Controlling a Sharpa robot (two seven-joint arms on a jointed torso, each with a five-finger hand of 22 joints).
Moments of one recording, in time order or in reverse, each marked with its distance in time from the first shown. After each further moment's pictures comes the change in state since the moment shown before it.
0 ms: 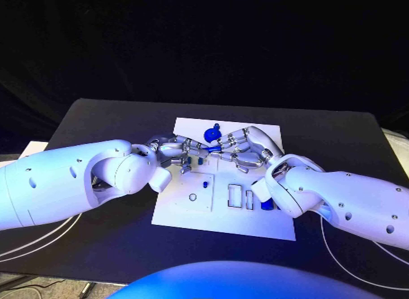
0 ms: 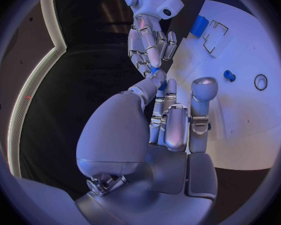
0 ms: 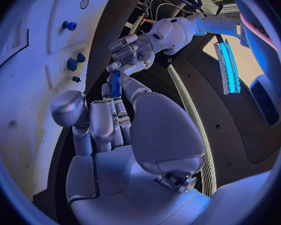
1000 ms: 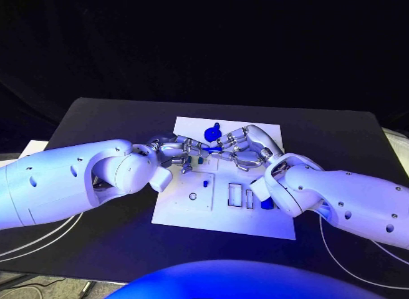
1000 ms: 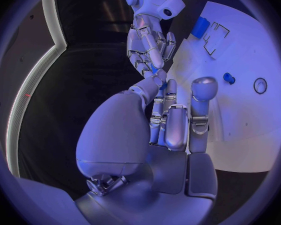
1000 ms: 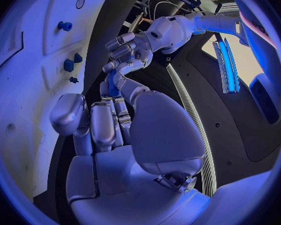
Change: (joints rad) left arm -0.002 0.001 0.000 0.001 0.018 0.001 -0.004; left_hand 0.004 -0.001 0.007 -0.007 -0.004 0.016 -0.016 0.000 0.000 -0.003 -0.003 0.000 -0.001 -0.003 -0.003 -0.007 -0.007 0.000 0.000 0.000 -0.014 -0.006; right arm -0.001 0.003 0.003 0.006 0.011 -0.002 0.006; right_hand 0.050 0.045 0.168 -0.092 -0.094 0.094 -0.023 0.015 0.023 0.087 0.020 0.008 0.008 0.000 -0.018 0.037 0.042 -0.015 0.015 -0.015 0.051 0.057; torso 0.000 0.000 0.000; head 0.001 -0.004
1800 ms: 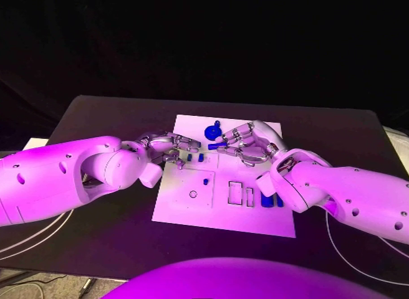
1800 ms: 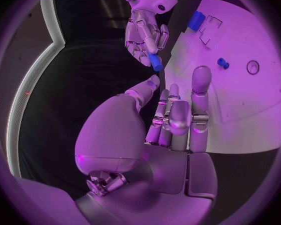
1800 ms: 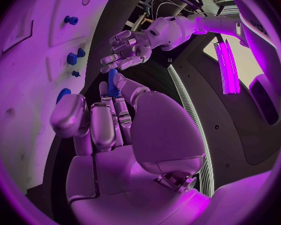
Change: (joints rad) left arm 0.000 -0.054 0.001 -0.017 0.004 0.019 0.003; left_hand -0.116 -0.085 -0.046 0.020 0.014 -0.153 0.059 -0.116 -0.034 -0.183 0.047 -0.002 -0.021 -0.065 0.064 -0.066 -0.111 0.002 -0.067 0.042 -0.223 -0.097; right arm 0.015 -0.032 0.003 0.009 -0.031 0.002 -0.017; right_hand -0.012 0.011 0.021 -0.012 0.002 0.010 -0.003 -0.006 0.005 0.005 0.006 -0.008 0.001 -0.002 -0.001 0.012 0.015 0.000 0.004 -0.004 0.015 0.017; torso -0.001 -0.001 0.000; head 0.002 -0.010
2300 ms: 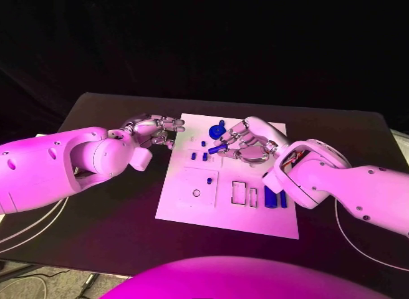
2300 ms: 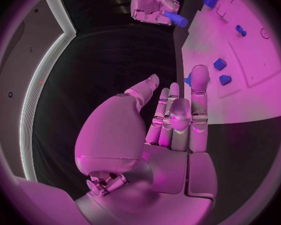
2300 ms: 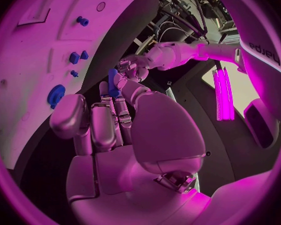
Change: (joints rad) left arm 0.016 -0.048 0.003 -0.066 0.115 0.029 0.186; left_hand -0.004 0.012 -0.024 0.010 0.002 0.038 0.001 0.018 0.004 0.002 -0.009 0.038 0.010 -0.027 -0.001 -0.021 -0.053 0.015 -0.018 0.011 -0.046 -0.023; right arm 0.059 -0.007 0.001 0.065 -0.335 0.093 -0.165; right_hand -0.012 0.001 0.000 0.000 0.005 0.007 0.000 -0.004 0.002 0.001 0.001 0.000 0.001 0.000 0.000 0.005 0.009 0.000 0.000 0.000 0.009 0.012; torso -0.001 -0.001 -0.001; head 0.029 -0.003
